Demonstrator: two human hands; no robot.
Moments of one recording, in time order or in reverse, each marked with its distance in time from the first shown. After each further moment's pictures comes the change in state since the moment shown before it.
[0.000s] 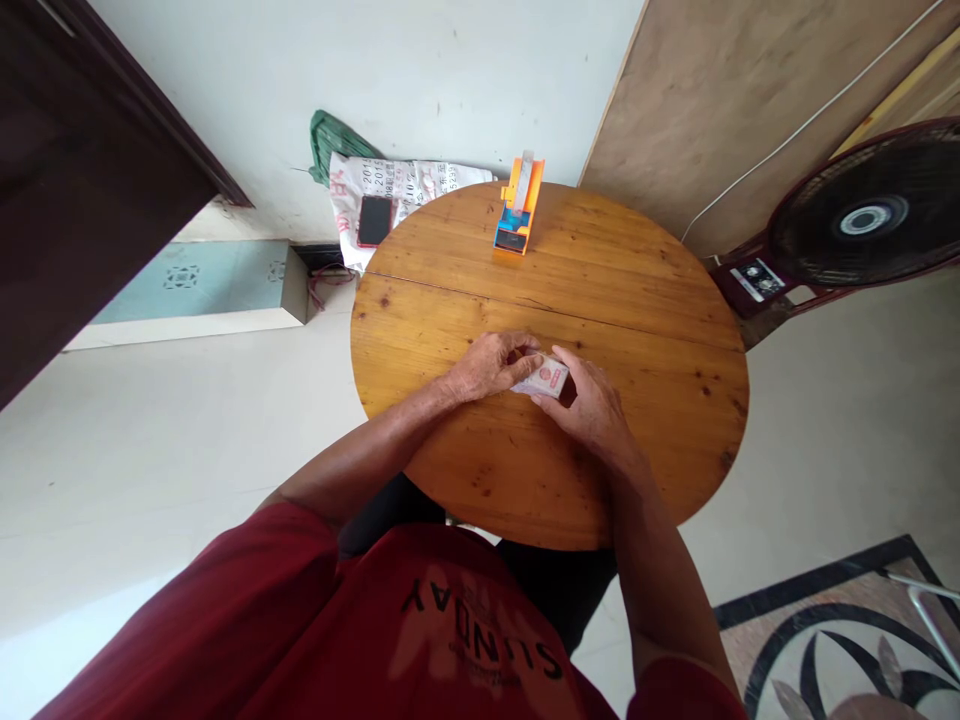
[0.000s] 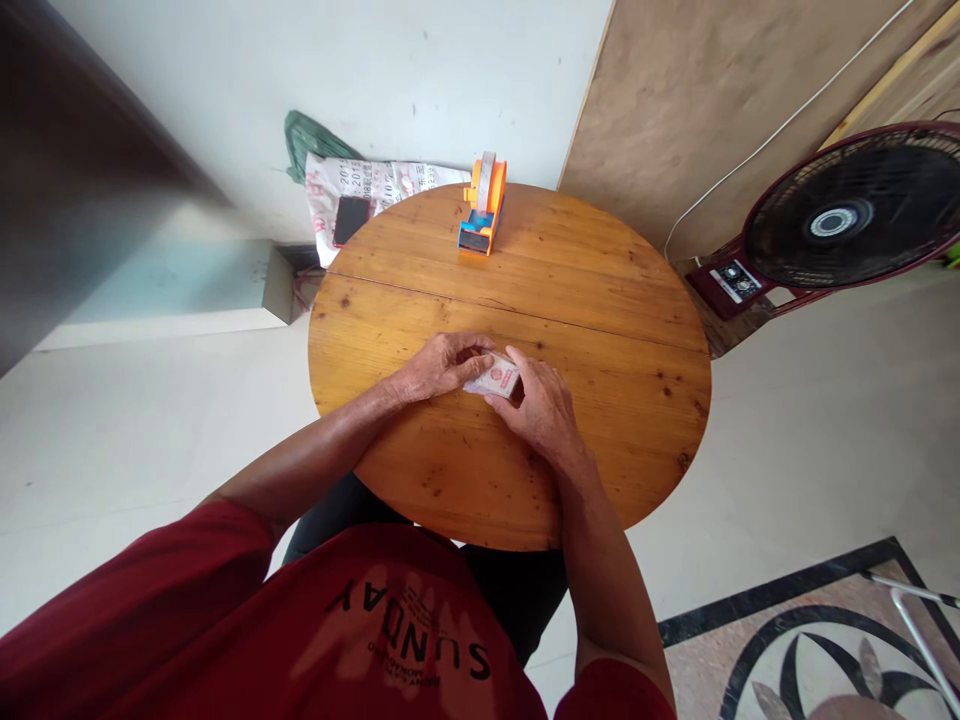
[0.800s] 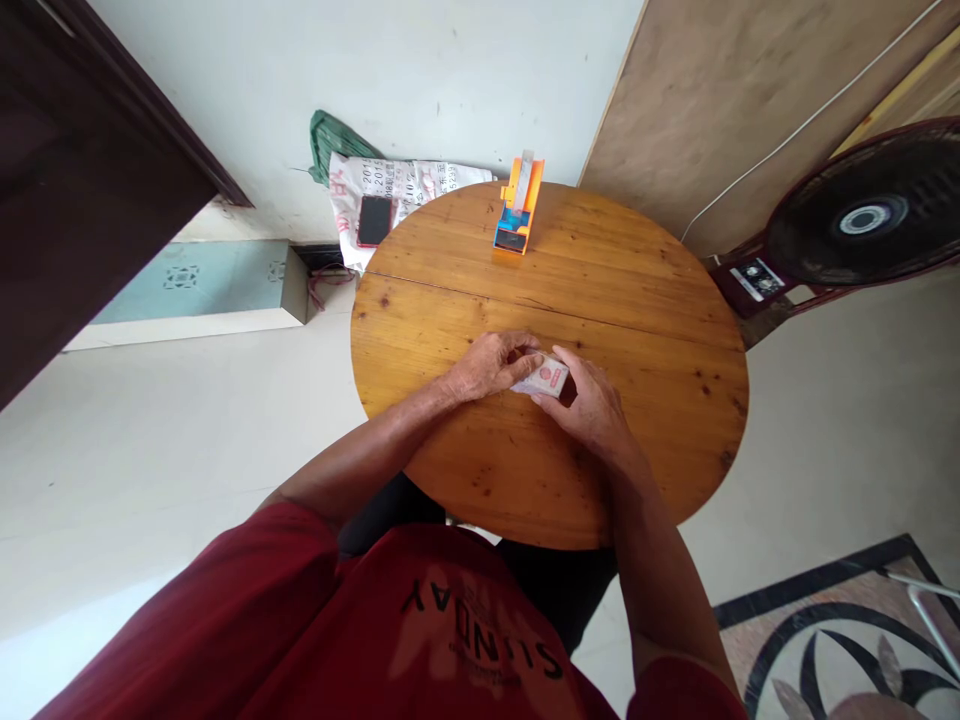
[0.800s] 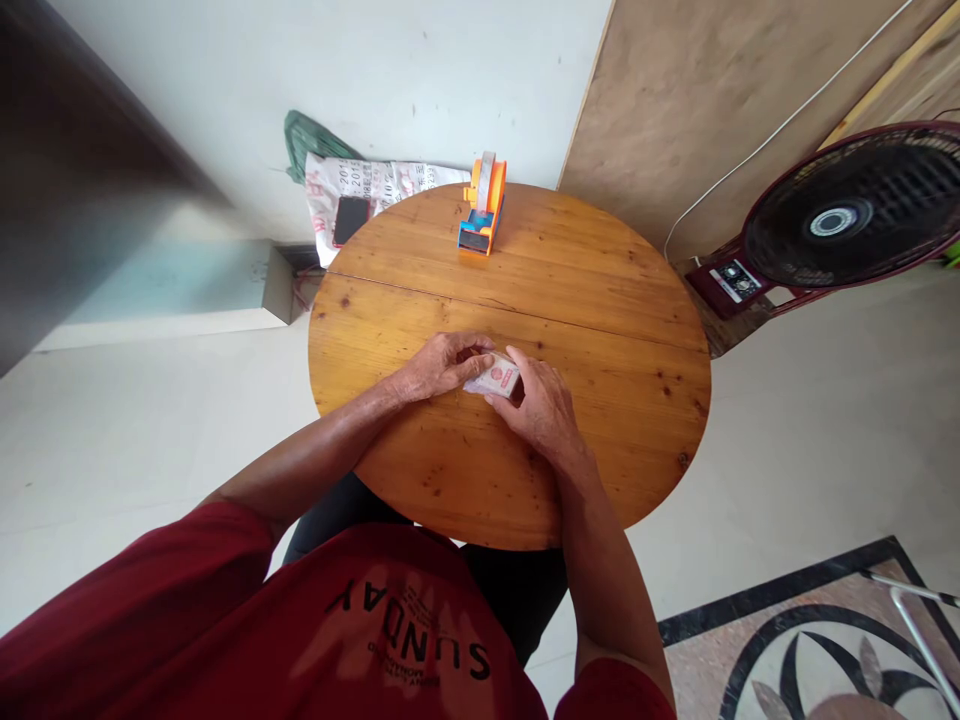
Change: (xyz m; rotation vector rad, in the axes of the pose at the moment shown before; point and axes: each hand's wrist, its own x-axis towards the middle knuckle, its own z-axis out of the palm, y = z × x) left_hand 0.001 -0.002 0.001 -0.002 -0.005 0.017; right_hand 0.000 0.000 0.000 -0.004 -0.007 -0.001
